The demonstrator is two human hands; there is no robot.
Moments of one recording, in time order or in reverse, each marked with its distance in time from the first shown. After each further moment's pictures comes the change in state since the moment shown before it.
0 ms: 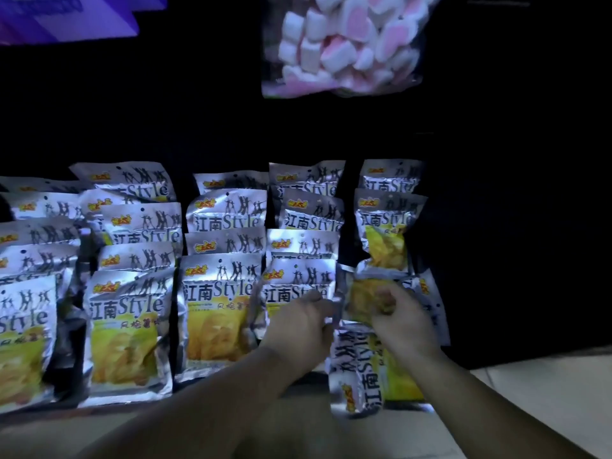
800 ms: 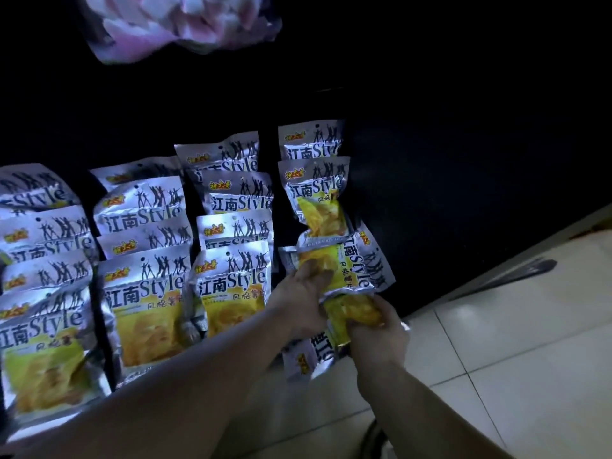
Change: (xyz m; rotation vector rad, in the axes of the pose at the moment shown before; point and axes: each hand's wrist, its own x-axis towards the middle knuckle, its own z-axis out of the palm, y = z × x) left_hand 0.061 0.068 0.064 0.138 -0.349 0.019; right_hand -0.057 0.058 0.007 0.685 0.362 0.581
